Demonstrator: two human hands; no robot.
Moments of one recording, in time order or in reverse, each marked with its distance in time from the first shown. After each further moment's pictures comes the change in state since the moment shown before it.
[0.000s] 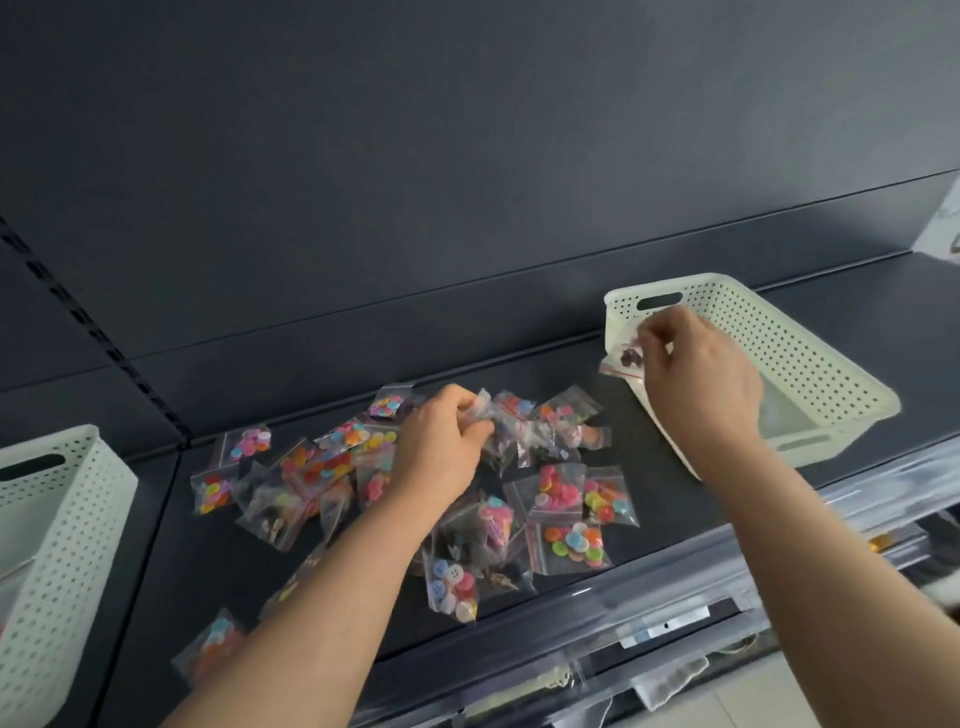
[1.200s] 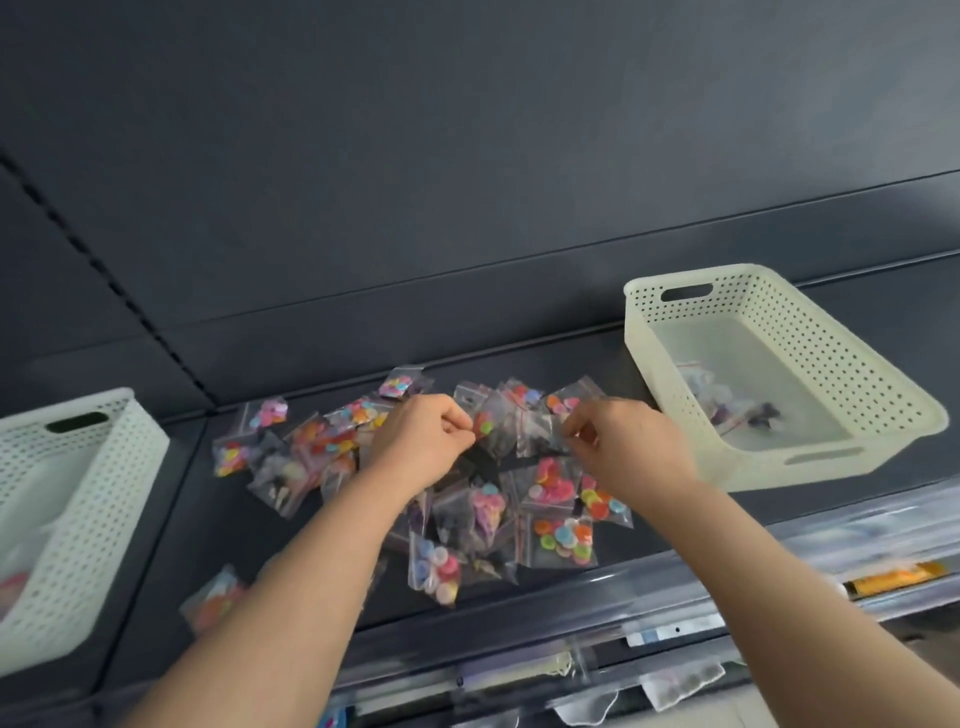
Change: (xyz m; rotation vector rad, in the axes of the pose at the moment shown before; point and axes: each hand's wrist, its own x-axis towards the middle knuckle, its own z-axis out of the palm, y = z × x) left_hand 0.001 -0.003 -0.005 0.148 -0.126 -0.176; right_hand -0.036 0.004 0.031 -0.022 -0.532 -0.276
